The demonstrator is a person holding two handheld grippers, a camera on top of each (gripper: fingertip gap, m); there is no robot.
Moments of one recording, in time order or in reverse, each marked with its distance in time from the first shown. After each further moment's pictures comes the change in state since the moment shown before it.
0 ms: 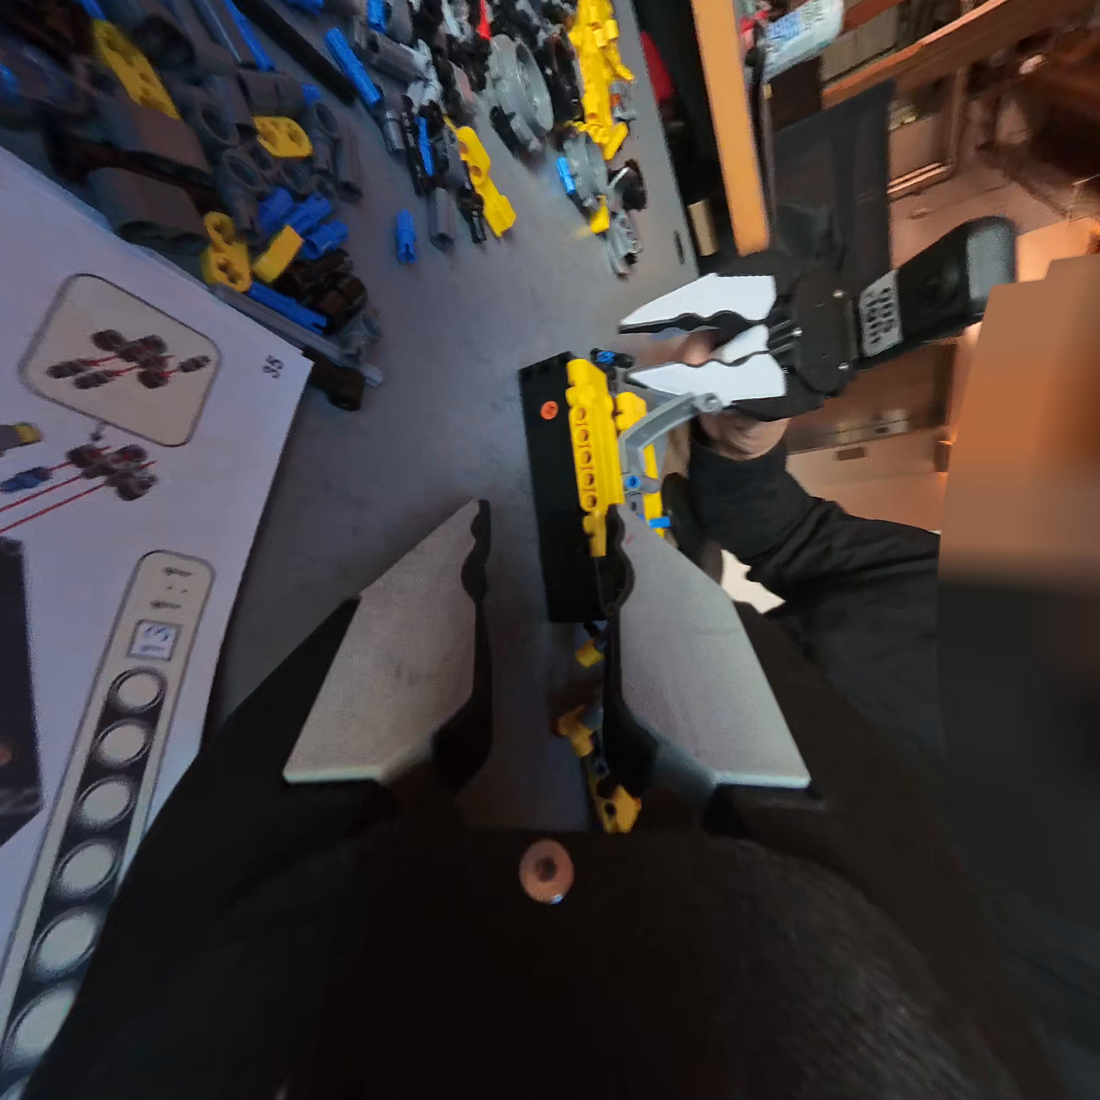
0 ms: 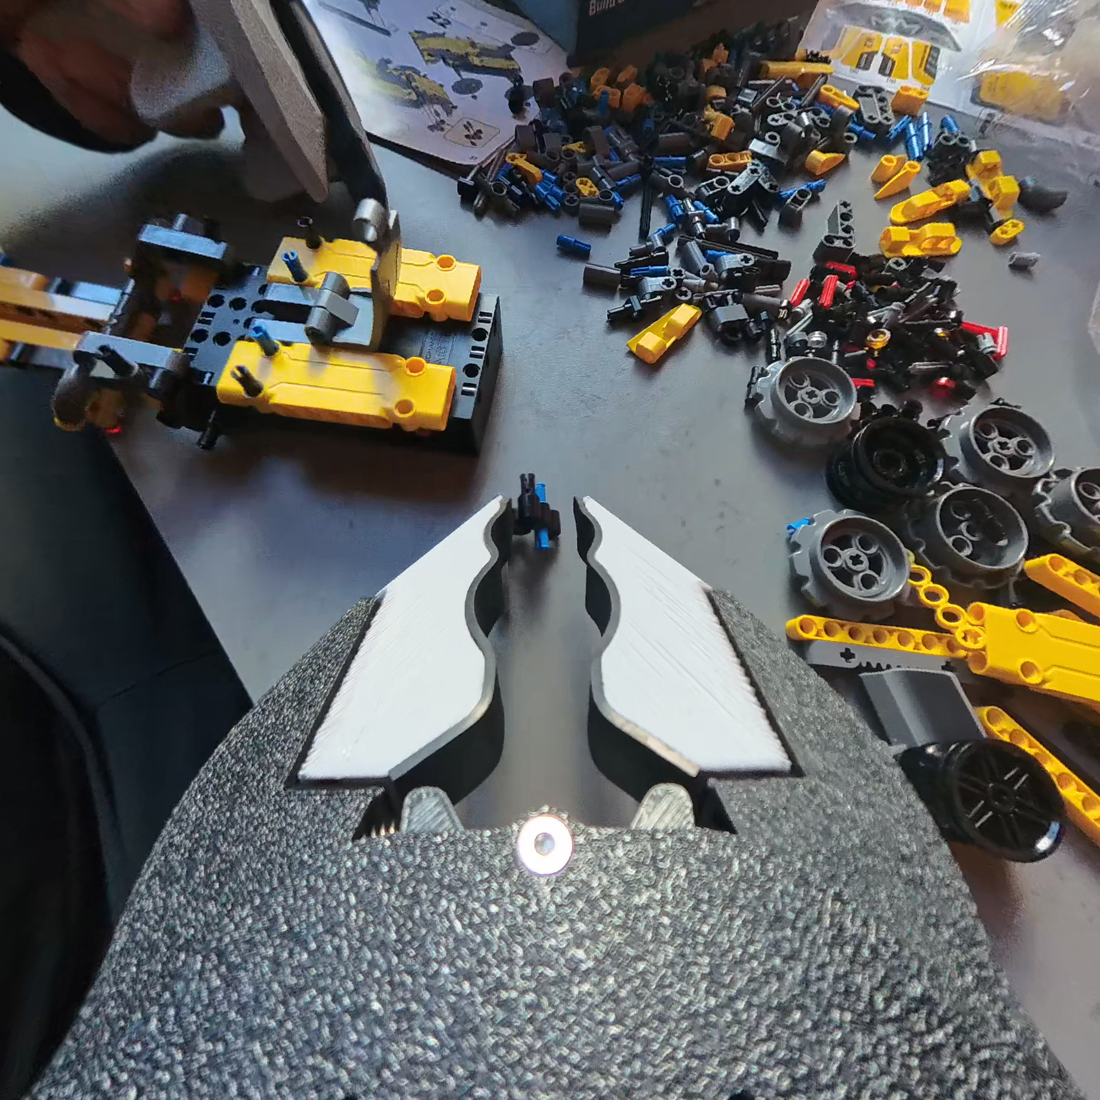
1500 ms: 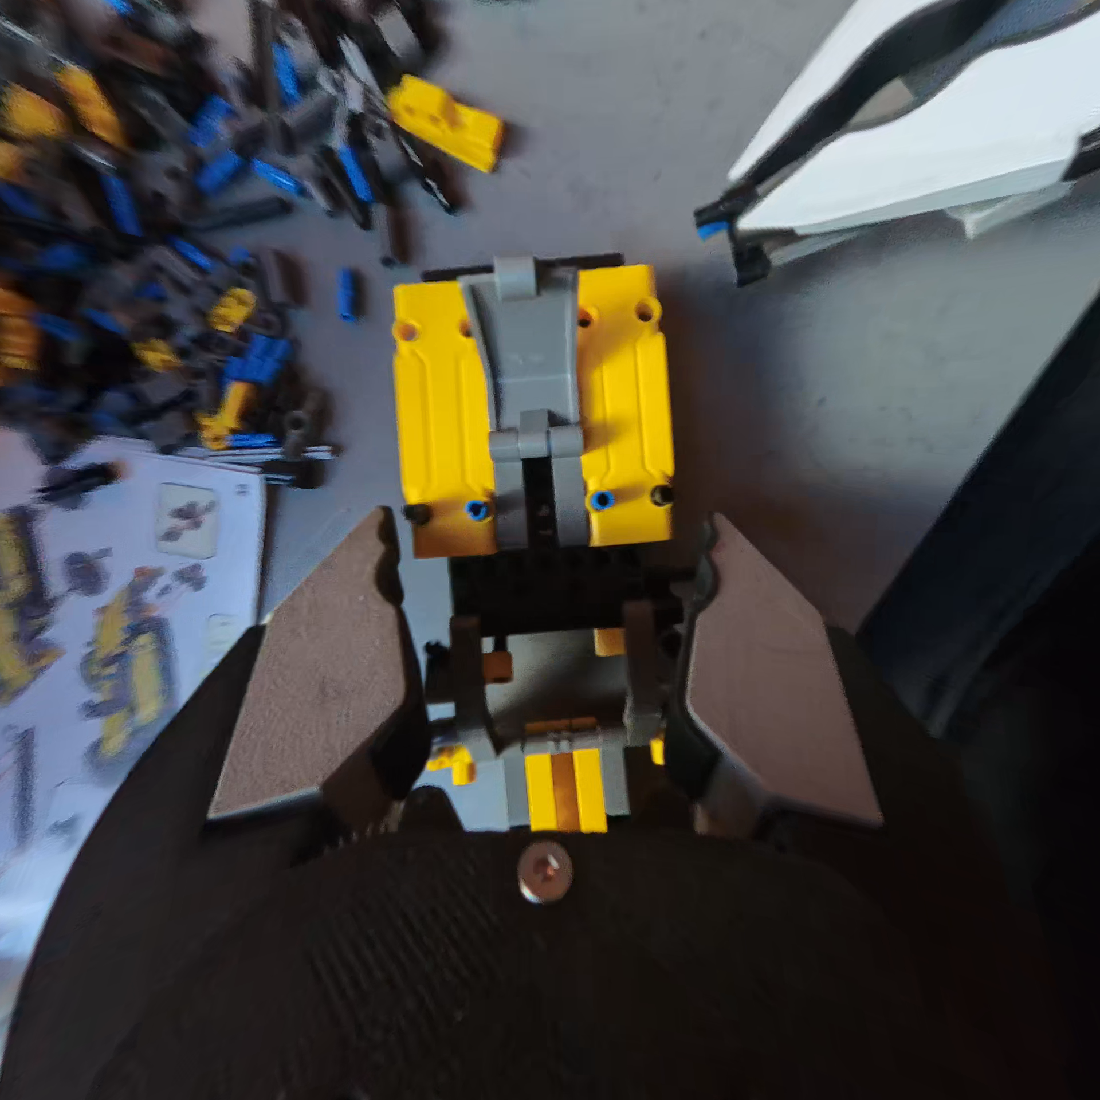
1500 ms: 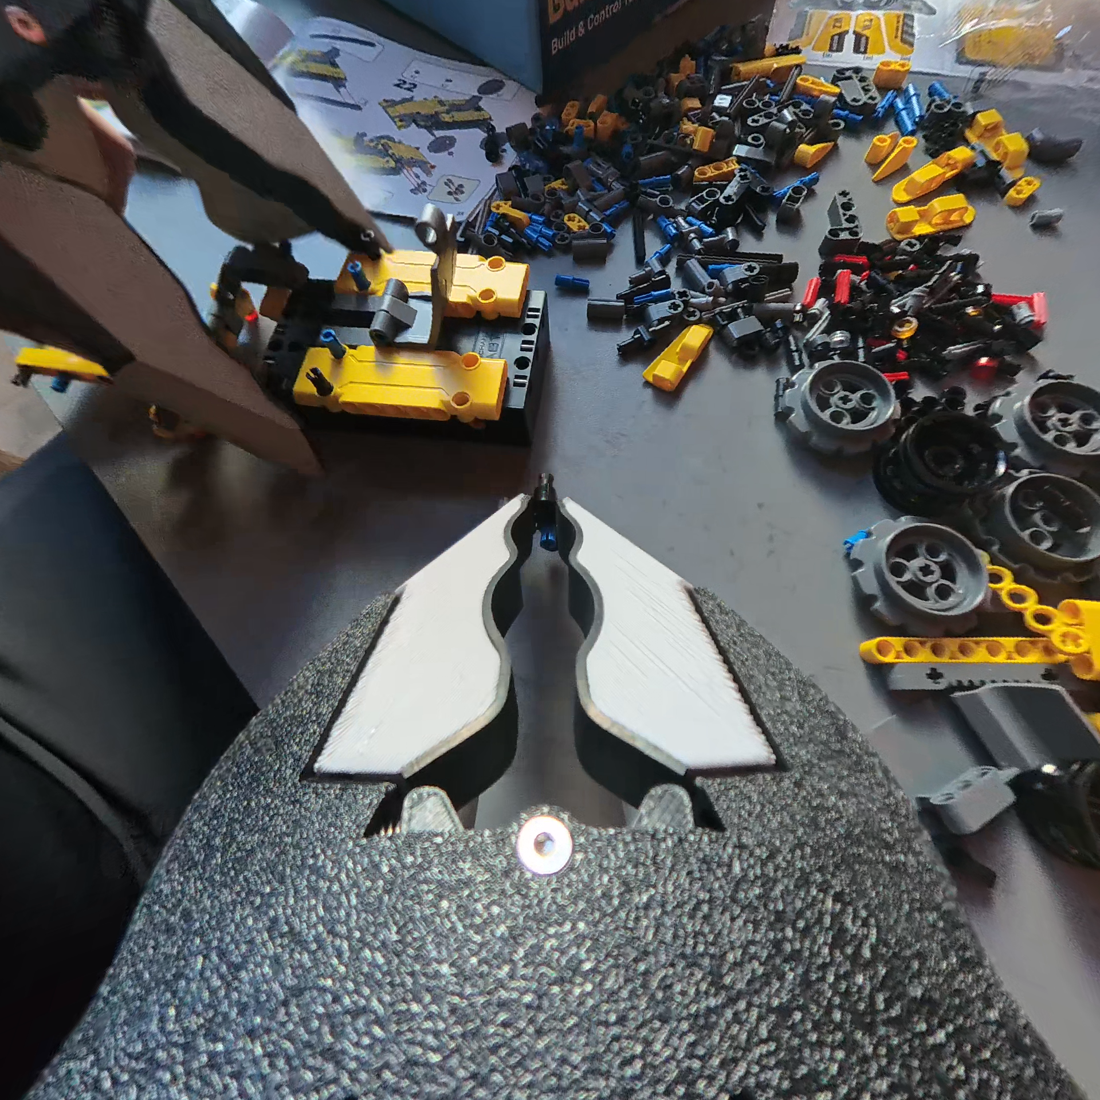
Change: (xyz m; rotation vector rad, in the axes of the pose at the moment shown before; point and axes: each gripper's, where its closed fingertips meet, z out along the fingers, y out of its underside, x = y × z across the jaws) left arm -0.010 0.013 0.024 -0.243 -0.805 0.607; right arm -0.011 -0.015 0.014 0.019 0.041 0.143
